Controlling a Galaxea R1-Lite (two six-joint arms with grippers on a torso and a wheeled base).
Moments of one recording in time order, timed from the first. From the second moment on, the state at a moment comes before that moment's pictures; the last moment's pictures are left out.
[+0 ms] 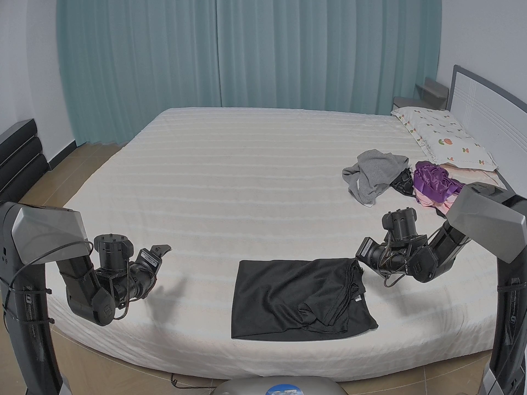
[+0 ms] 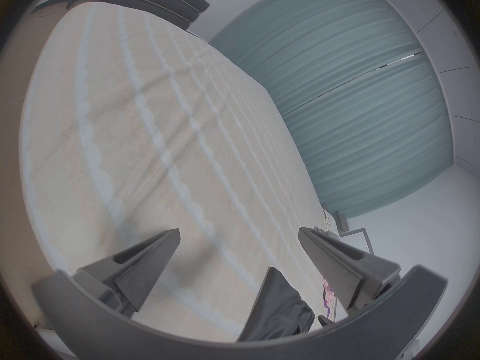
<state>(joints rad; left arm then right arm) -0.11 2.30 -0.55 -1.24 -0.06 -1.09 0.27 2.35 -1.00 -0.65 0.04 0.81</state>
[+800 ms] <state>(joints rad) -0.11 2.30 -0.56 -1.24 -0.06 -1.09 0.27 2.34 -0.97 -0.66 0.14 0.77</state>
